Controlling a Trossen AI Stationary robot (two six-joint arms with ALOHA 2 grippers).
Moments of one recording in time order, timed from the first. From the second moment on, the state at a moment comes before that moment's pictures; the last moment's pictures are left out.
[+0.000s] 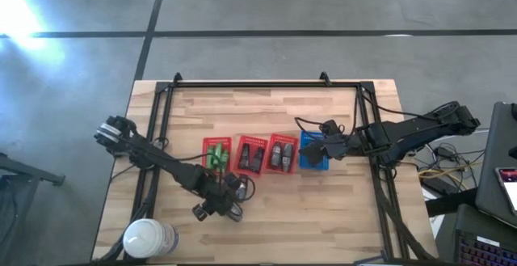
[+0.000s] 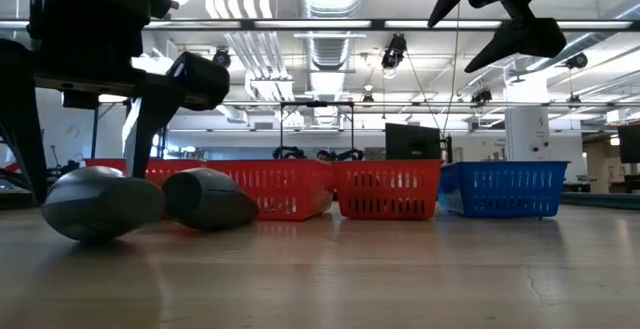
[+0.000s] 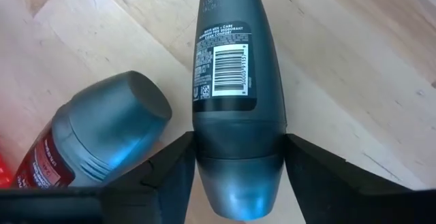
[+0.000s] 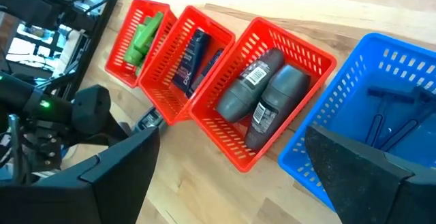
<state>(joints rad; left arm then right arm) -0.45 1.65 0.94 -0.47 0.07 0.36 0.22 1.13 0.93 -0.63 0.37 1.30</state>
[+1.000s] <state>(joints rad) -0.46 1.69 0.96 -0.44 0.07 0.24 0.22 1.22 0.93 -0.61 0.31 1.29</state>
